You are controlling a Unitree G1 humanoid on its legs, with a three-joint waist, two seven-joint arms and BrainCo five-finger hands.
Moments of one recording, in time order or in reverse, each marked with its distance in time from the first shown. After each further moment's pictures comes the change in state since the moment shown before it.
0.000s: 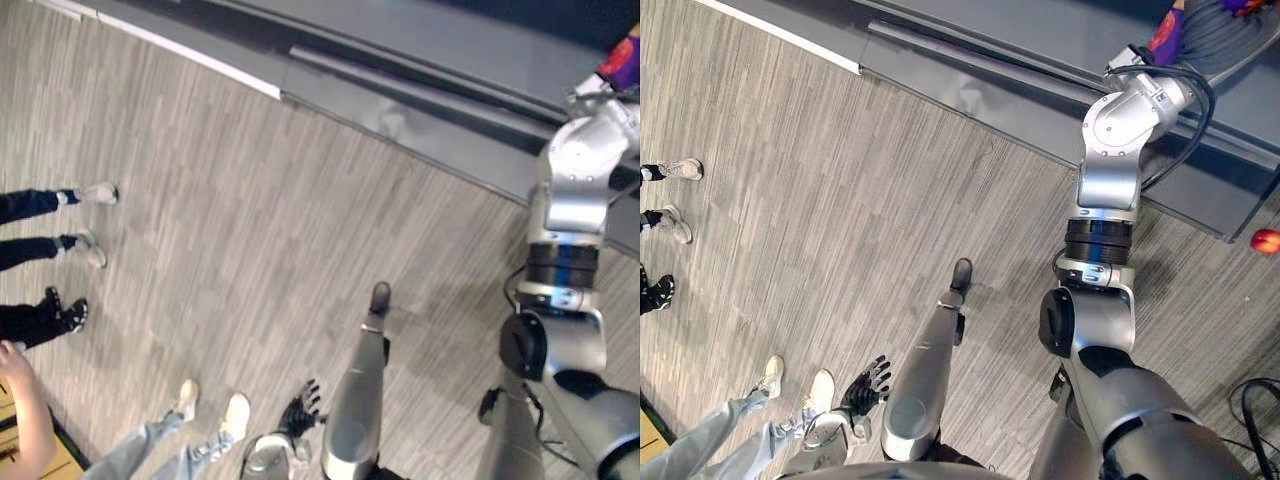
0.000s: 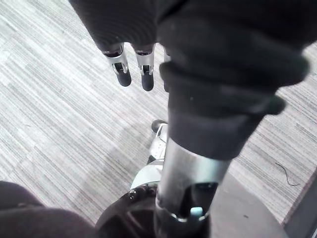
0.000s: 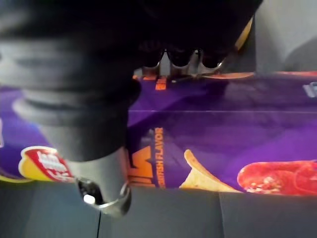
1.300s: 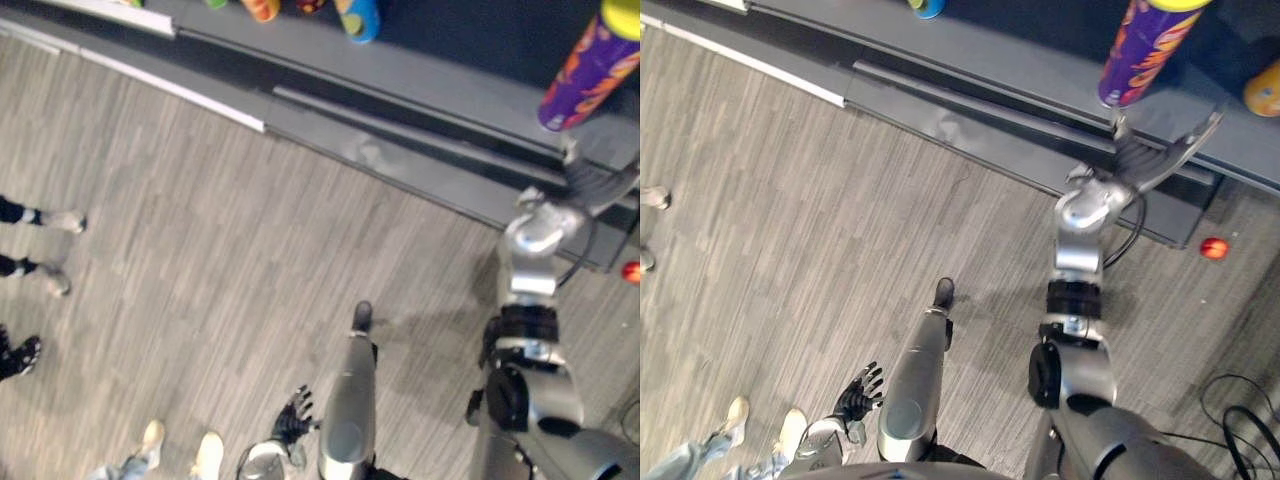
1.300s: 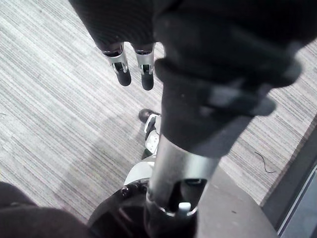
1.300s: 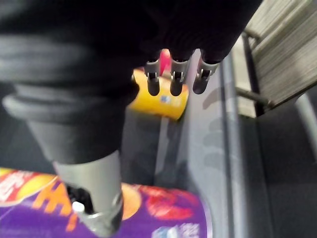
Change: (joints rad) left arm 0.081 0.002 0.087 -0.084 0.005 0.044 0.026; right arm 0.373 0.169 -0.034 0.081 0.081 -0.066 -0.012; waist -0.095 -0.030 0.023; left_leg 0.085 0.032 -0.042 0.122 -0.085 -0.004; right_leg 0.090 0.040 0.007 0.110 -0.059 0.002
